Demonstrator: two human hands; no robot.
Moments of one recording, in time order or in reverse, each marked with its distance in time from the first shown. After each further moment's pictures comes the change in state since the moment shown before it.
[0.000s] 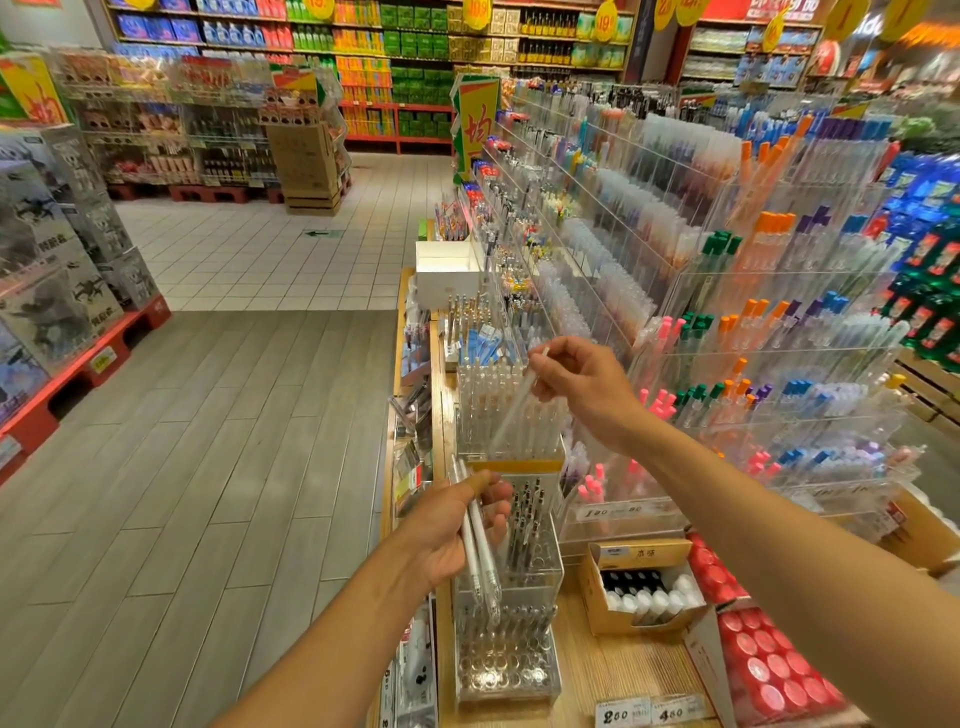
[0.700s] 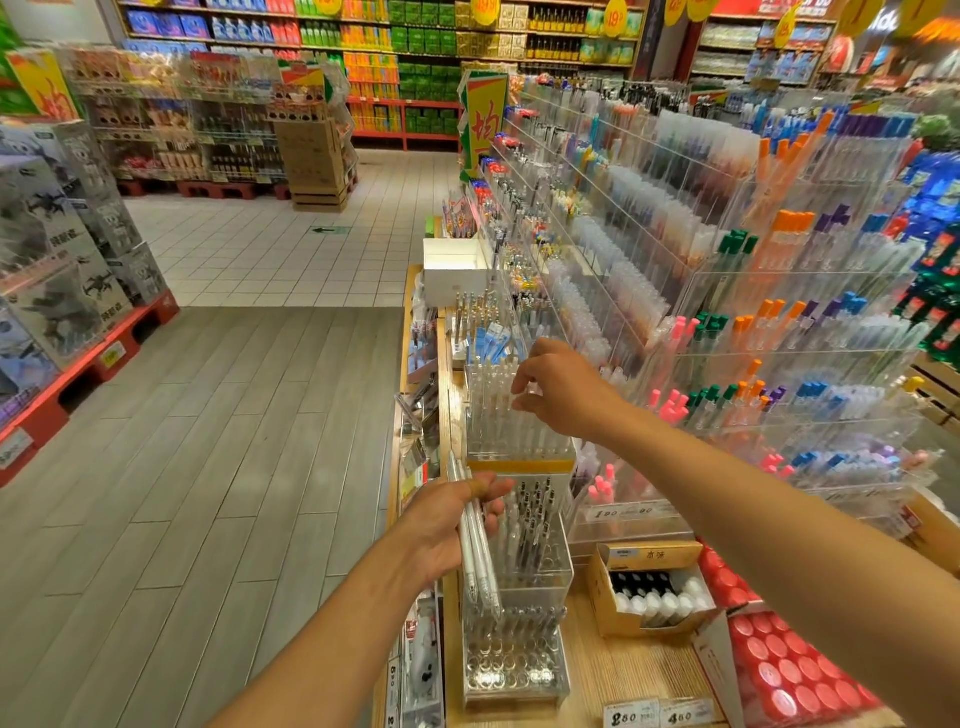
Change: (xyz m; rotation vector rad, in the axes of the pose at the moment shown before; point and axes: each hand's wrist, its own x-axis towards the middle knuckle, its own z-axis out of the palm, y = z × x) left_hand -0.007 0.010 -0.003 0.060 0.065 0.051; right_hand 0.020 -0.001 0.024 -1.103 -0.157 -0.224
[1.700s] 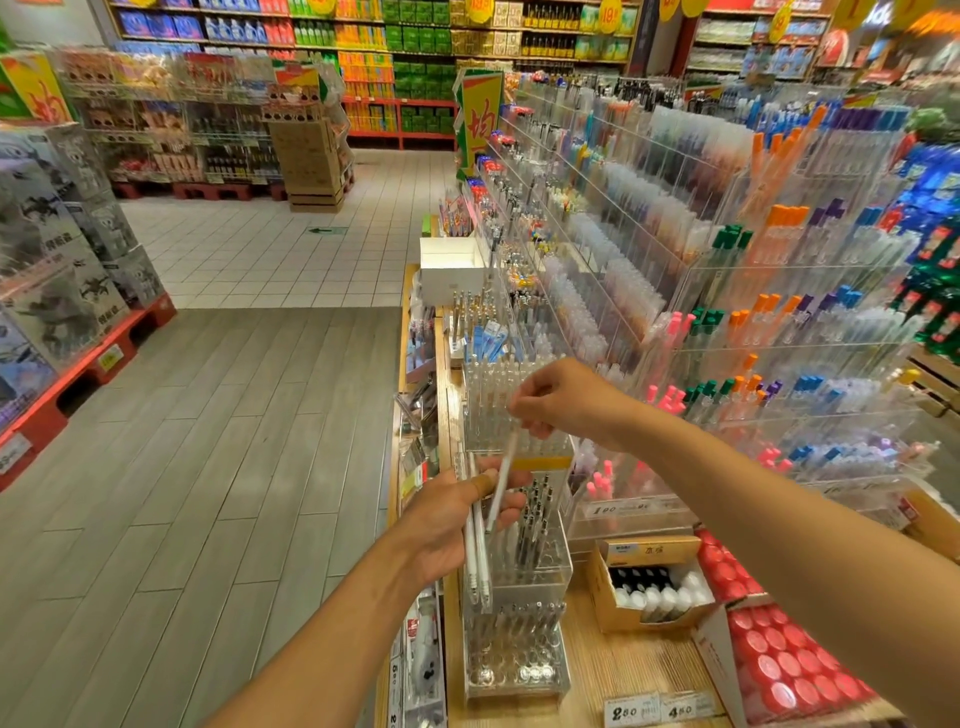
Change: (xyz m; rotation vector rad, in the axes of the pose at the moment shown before) left_hand 0.000 -0.003 -0.001 0.046 -0.195 0.086; right_hand -0.023 -0.014 -0.018 0.648 -0.240 0.349
